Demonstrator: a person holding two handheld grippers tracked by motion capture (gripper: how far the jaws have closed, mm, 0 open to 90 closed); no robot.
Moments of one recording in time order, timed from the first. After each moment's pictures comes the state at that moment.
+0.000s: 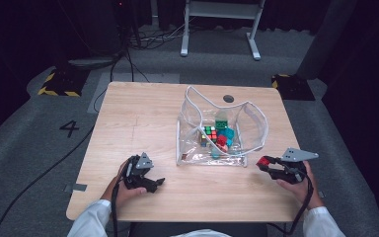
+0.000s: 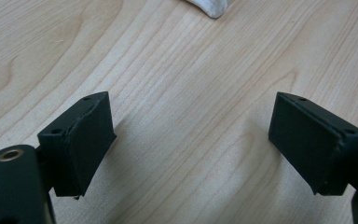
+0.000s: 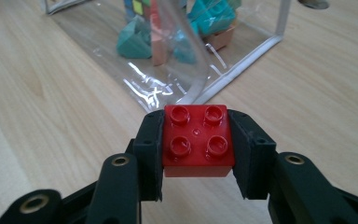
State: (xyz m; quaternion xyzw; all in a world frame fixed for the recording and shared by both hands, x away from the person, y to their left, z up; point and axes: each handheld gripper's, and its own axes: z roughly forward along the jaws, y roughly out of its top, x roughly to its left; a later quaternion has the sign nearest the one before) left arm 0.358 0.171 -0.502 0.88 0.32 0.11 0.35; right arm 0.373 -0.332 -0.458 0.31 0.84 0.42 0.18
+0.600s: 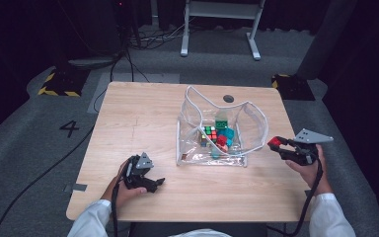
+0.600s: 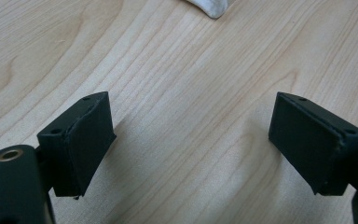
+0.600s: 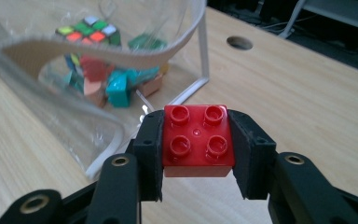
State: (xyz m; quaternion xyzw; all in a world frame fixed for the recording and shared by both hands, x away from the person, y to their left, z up) left arm 0.358 0.170 -0.503 0.87 0.32 0.11 0.35; right arm 0.407 -0.357 -0.421 0.34 0.80 0.43 0.24
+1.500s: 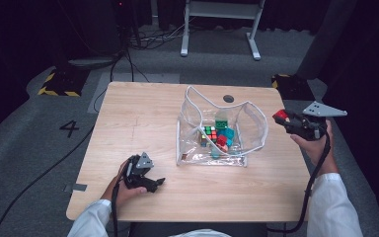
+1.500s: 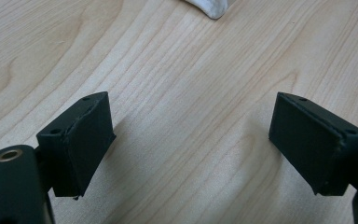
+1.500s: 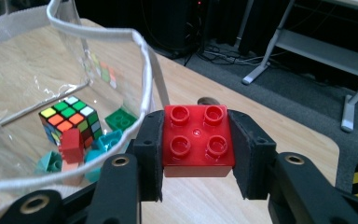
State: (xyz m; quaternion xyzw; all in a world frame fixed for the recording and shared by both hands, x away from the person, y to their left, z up) left arm 0.358 0.170 -0.503 0.87 0.32 0.11 0.35; right arm 0.440 -0.351 -0.348 0.34 0.77 0.46 0.28
